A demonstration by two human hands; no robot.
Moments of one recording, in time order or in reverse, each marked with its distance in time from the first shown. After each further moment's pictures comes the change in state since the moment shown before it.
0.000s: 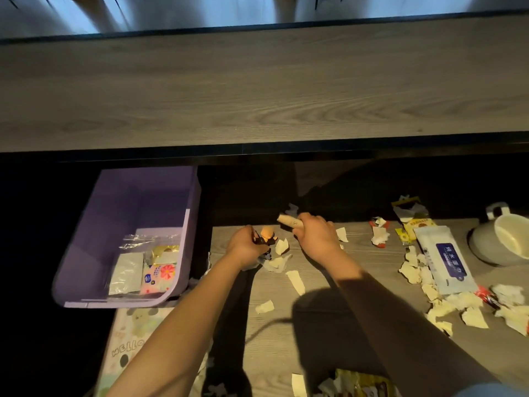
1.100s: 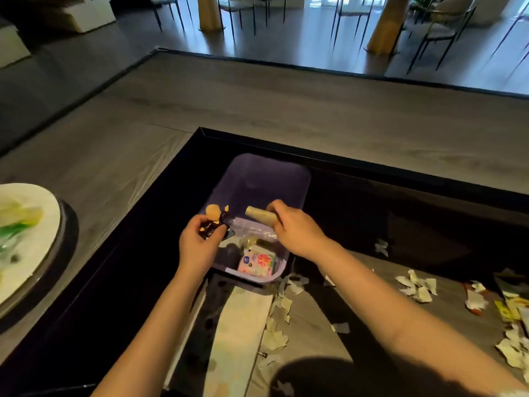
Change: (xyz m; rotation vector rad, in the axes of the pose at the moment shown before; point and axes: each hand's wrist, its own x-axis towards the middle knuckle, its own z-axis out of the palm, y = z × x) left_hand -0.119 -0.158 -0.168 -0.751 0.748 0.008; right_hand -0.035 -0.228 0.004 0.099 -0.145 -0.663
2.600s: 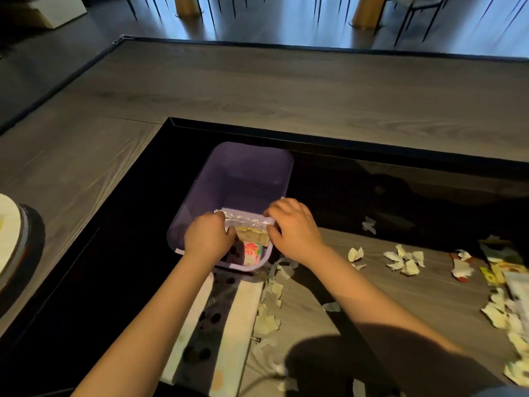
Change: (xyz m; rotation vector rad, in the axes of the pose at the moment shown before) left_hand 0.003 0.011 0.037 1.107 -0.267 0.262; right_hand -0.036 0.029 0.019 -0.177 0.211 -0.073
